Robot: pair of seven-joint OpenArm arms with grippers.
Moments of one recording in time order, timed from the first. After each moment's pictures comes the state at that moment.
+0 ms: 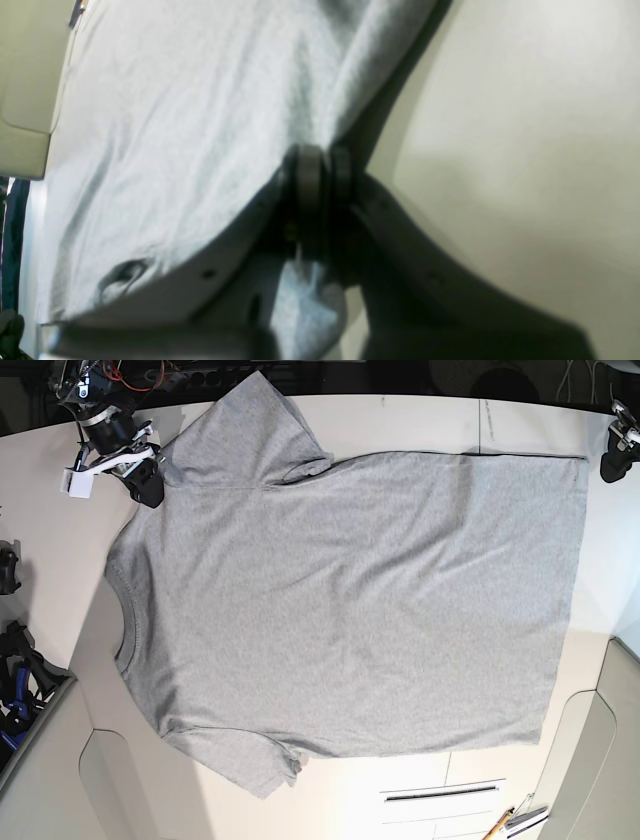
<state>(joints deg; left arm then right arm) 32.8 -26.7 -48.0 72.0 -68.7 -34.7 43.8 -27.6 0.9 26.7 87.7 41.8 29.1 -31.9</state>
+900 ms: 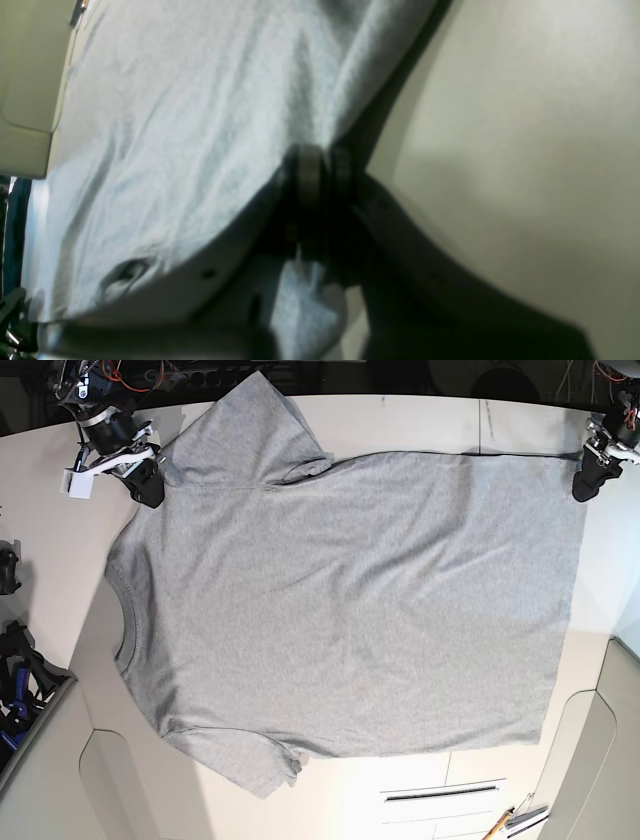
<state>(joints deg) 27.8 -27.5 -35.5 63.9 -71.4 -36.1 42.6 -27.6 0.9 26.7 87.7 42.5 29.1 -32.4</state>
